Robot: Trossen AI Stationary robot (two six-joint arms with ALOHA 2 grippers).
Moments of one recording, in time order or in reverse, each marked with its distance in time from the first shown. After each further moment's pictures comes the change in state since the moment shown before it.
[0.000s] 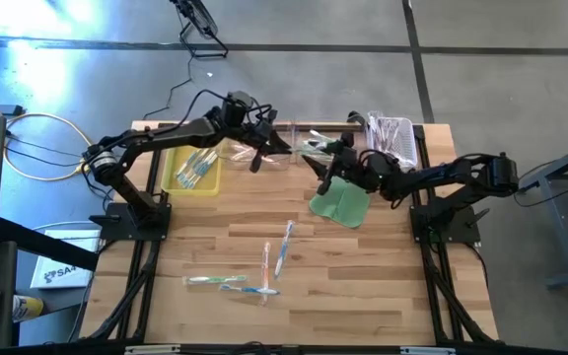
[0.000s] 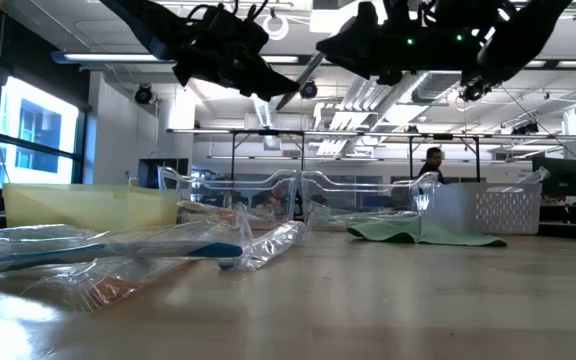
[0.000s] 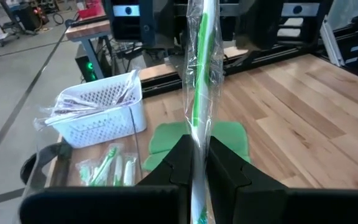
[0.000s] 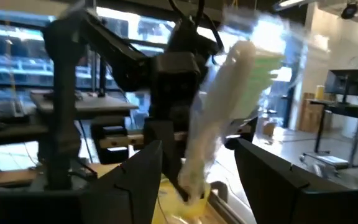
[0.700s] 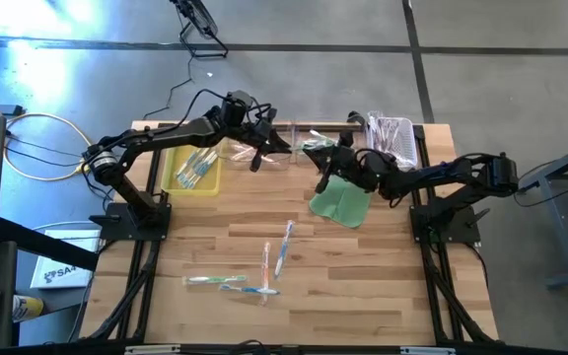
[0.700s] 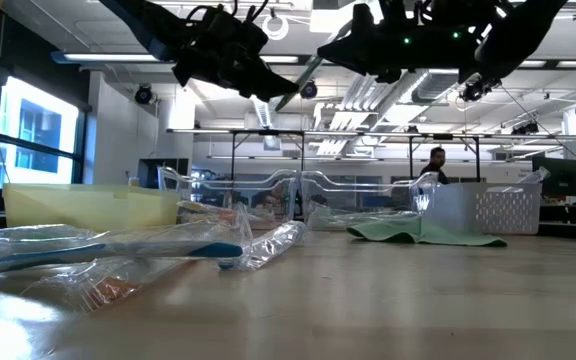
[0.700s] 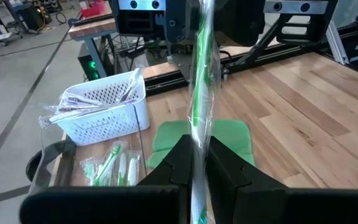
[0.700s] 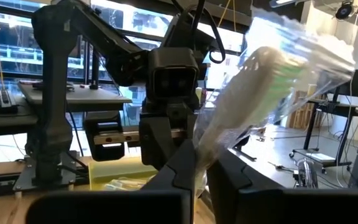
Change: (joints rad) left arm 0.003 0.000 0.000 -0.002 -0.003 0.007; right arm 0.009 0.000 0.020 -0.034 0.020 -0.027
